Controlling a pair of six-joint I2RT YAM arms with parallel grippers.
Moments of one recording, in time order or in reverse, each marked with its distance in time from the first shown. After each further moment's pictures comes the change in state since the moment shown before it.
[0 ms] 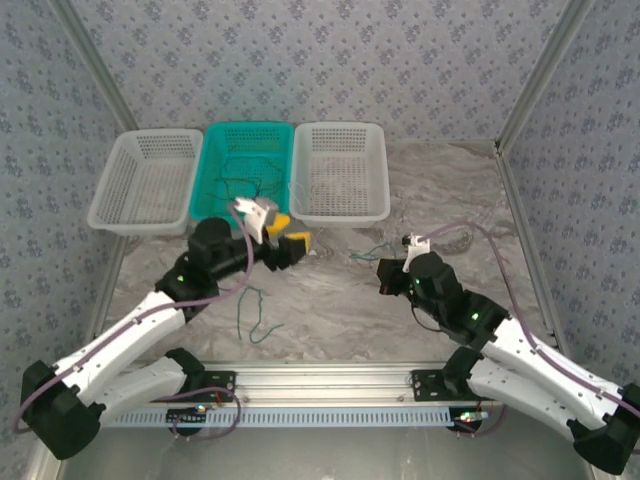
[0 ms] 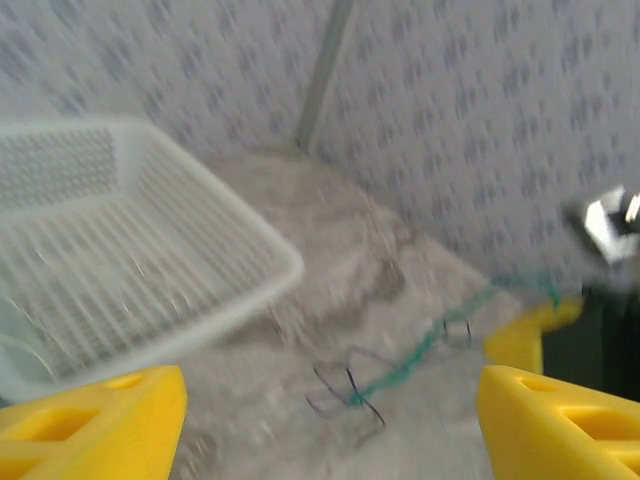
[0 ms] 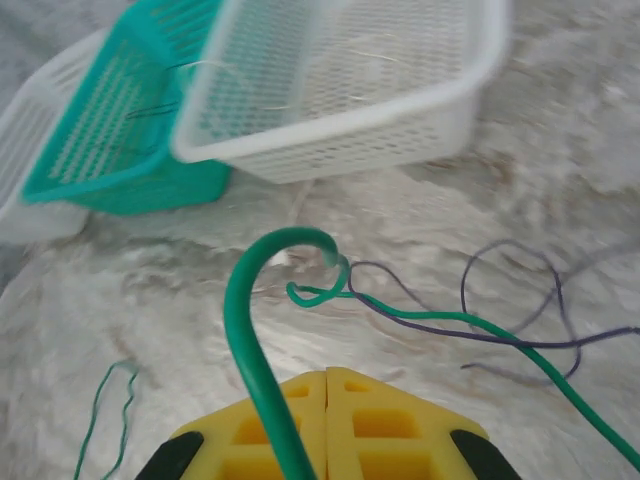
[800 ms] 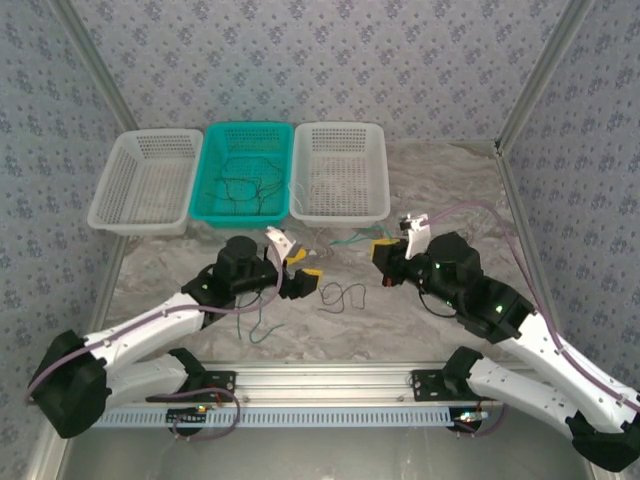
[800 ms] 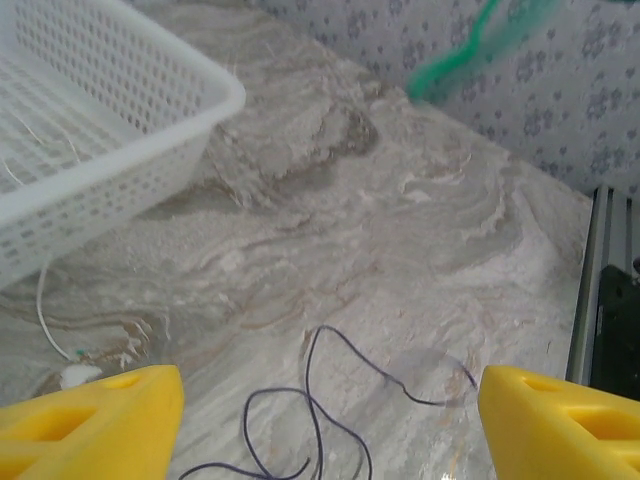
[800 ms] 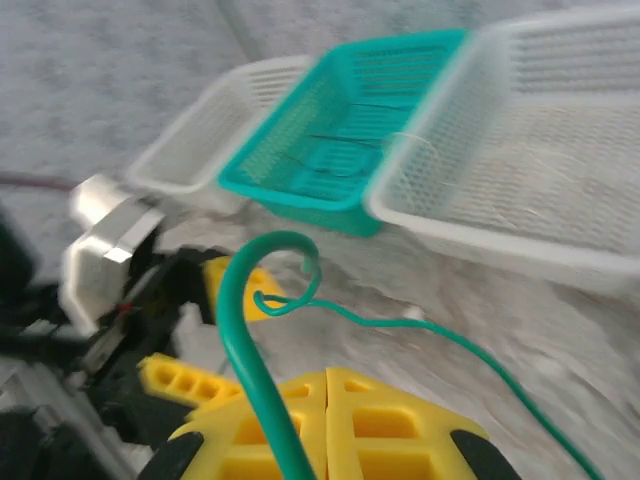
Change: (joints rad) left arm -0.066 0.136 -0.145 0.103 0.079 0.110; right arm -0.002 0.027 0.253 -0.116 -0.083 -0.138
